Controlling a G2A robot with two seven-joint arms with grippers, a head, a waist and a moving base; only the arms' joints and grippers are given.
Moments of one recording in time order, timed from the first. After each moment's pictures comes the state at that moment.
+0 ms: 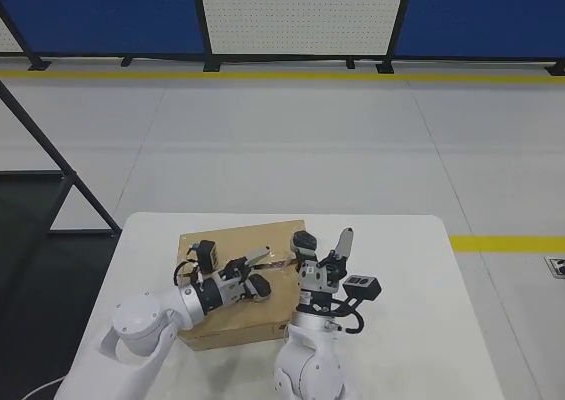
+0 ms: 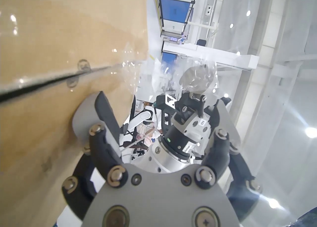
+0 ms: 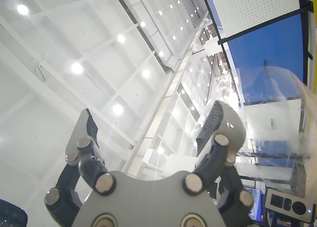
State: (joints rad) left arm 0.86 -1.10 -1.14 -1.49 -0.55 0.19 -0.65; right arm -1.04 -1.85 1.12 -1.34 0.21 -0.69 -0.36
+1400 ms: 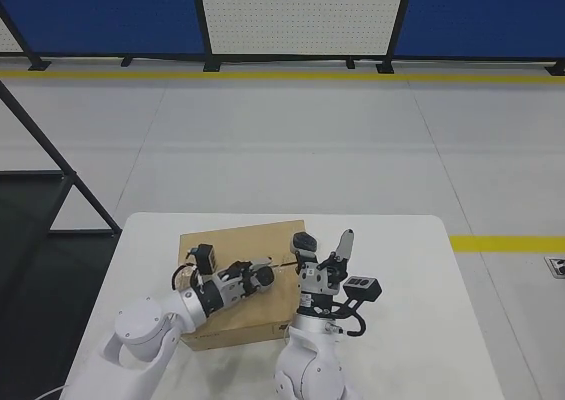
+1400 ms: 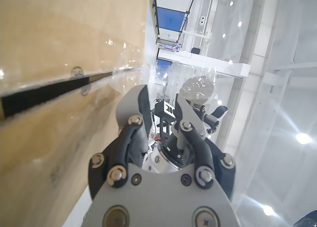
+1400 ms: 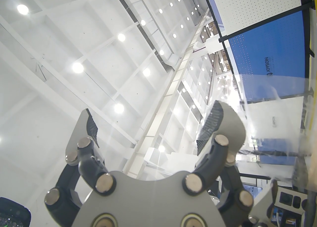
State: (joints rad) left arm 0.91 -1.12 -1.17 -1.51 -0.55 0.18 -0.63; right arm -1.05 -1.85 1.12 -1.36 0.22 -0.69 -0.34
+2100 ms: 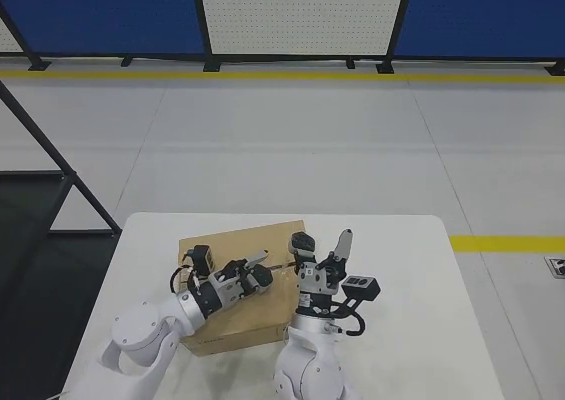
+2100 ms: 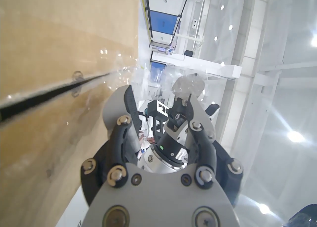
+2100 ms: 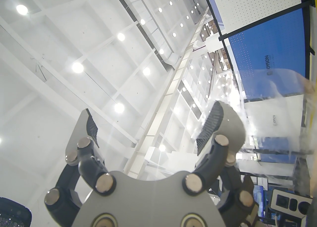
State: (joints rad) left arm 0.94 -1.13 -1.20 -1.53 -0.57 0.16 -0.59; right arm -1.05 -1.85 1.12 -1.35 0.23 -0.70 -0.33
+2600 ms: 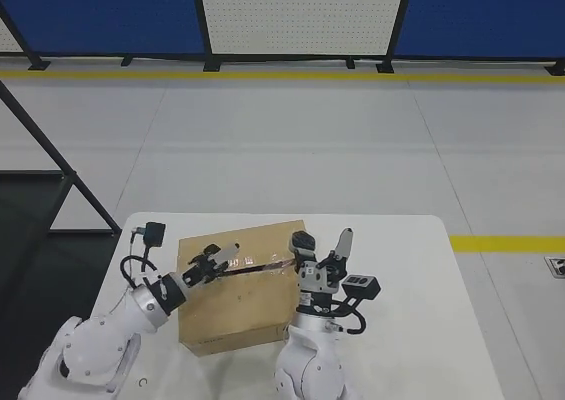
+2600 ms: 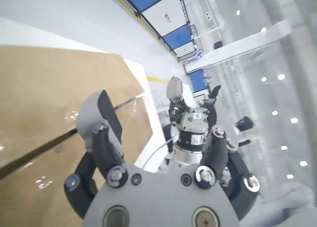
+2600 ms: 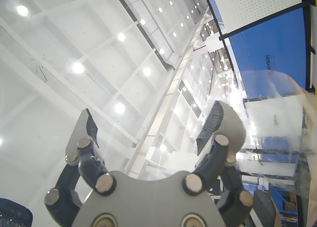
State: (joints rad) left arm 1.05 -1.06 -1.41 -1.77 0.09 -0.13 -0.63; right arm -1.04 -1.85 1.13 -1.35 0.24 -0.69 -0.32
